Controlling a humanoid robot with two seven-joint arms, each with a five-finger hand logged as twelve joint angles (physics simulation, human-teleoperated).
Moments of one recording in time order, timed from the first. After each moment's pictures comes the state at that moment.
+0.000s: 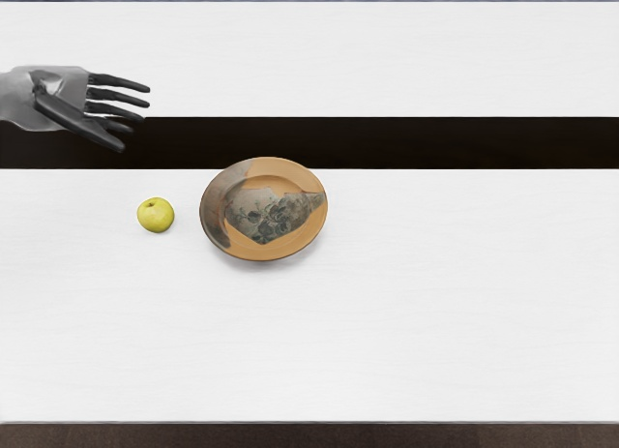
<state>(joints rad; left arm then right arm) -1.24 0.82 -0.20 -0.92 0.07 -0.61 0.34 -0.03 0.00 0.08 0.19 0.14 -0.09 0.12</state>
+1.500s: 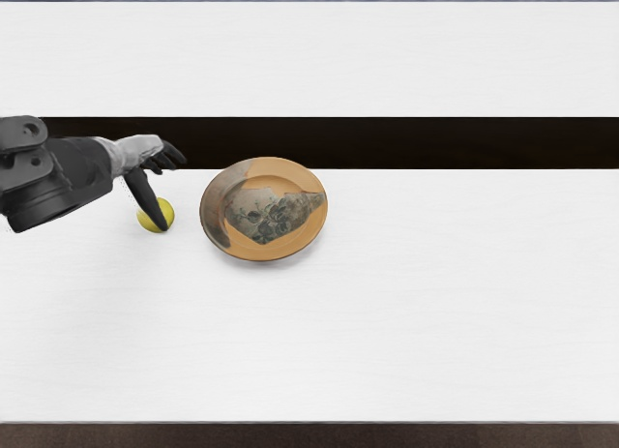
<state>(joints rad) -1.38 0.68 0.15 -1.49 0.64 0.17 0.61 -0.02 0.00 0.08 0.19 0.14 -0.08 0.12</state>
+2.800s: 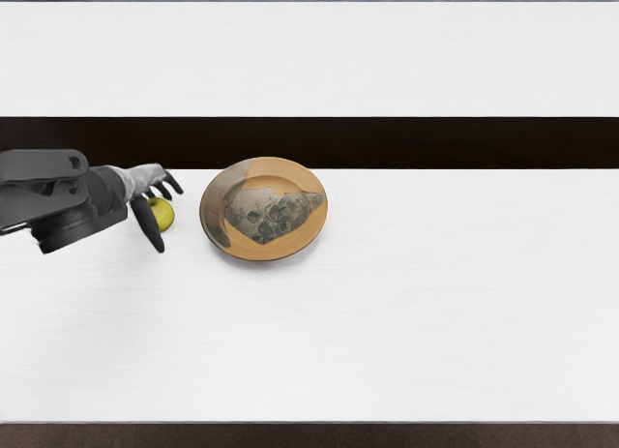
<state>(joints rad) -1.38 0.58 0.30 -1.41 0.63 0.22 0.61 -0.02 0.00 0.08 0.19 0.14 -0.08 0.13</state>
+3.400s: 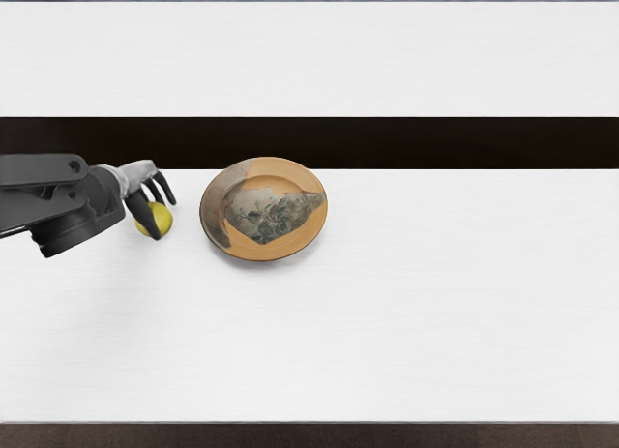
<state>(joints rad) -1.37 0.58 0.32 -1.40 0.63 0.28 0.61 -0.02 0.00 0.08 0.19 0.14 -0.08 0.12</state>
